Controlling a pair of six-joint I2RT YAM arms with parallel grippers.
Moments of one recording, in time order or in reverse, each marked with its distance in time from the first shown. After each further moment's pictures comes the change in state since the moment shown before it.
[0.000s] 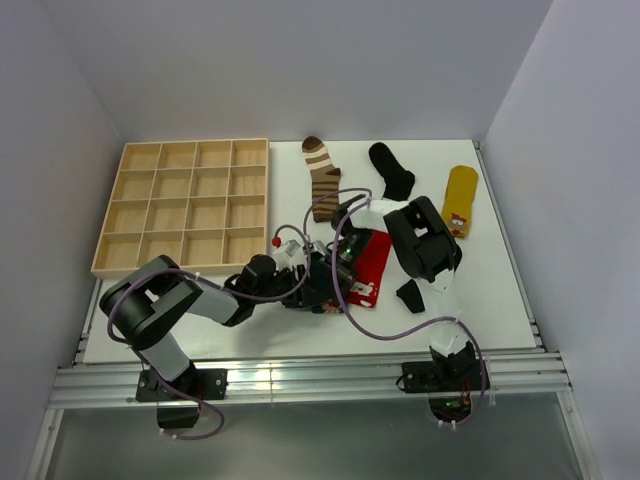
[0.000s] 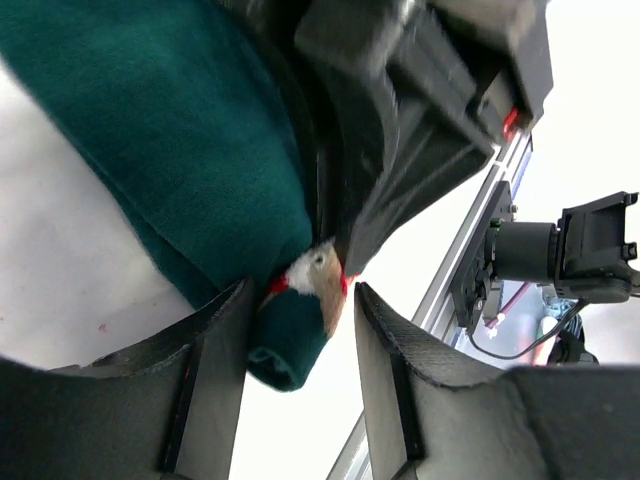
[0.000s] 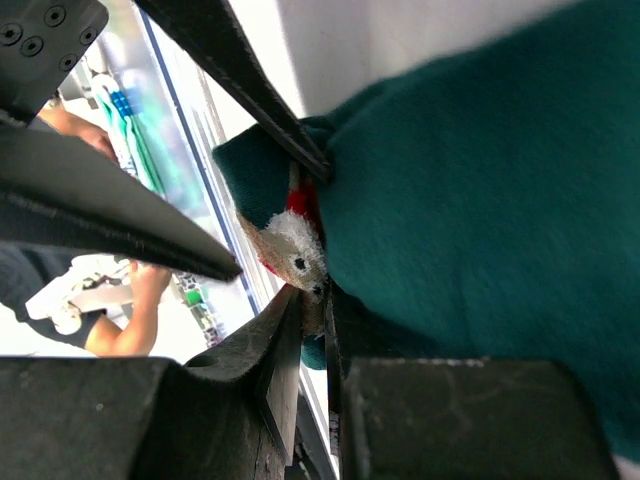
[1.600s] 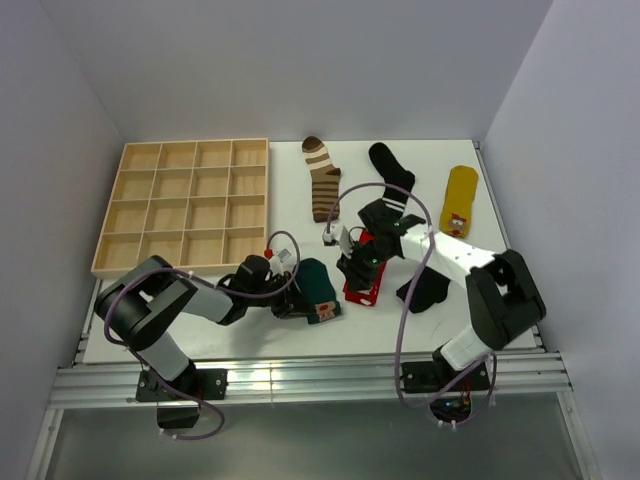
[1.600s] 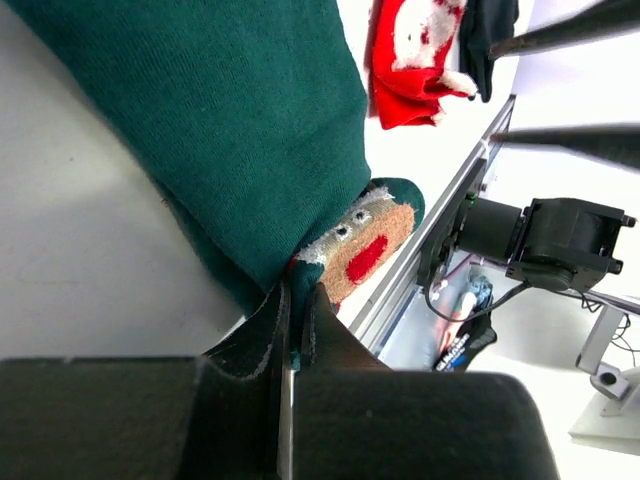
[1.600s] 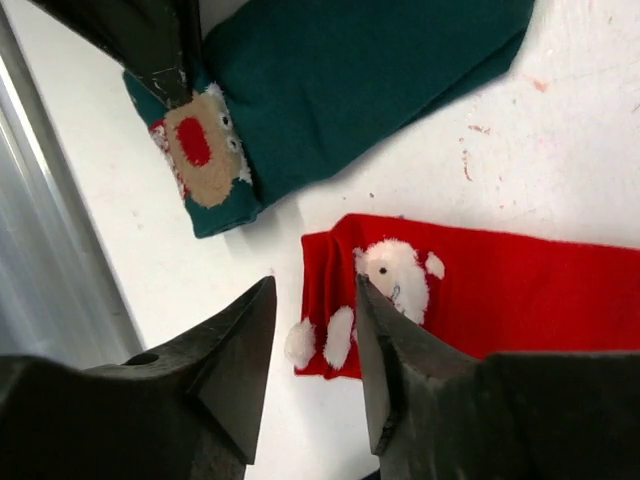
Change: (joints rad) left arm 0.063 -0.018 -0.046 -0.132 0.134 -0.182; right arm -0.024 -0.665 -0.471 0.557 0.299 0.092
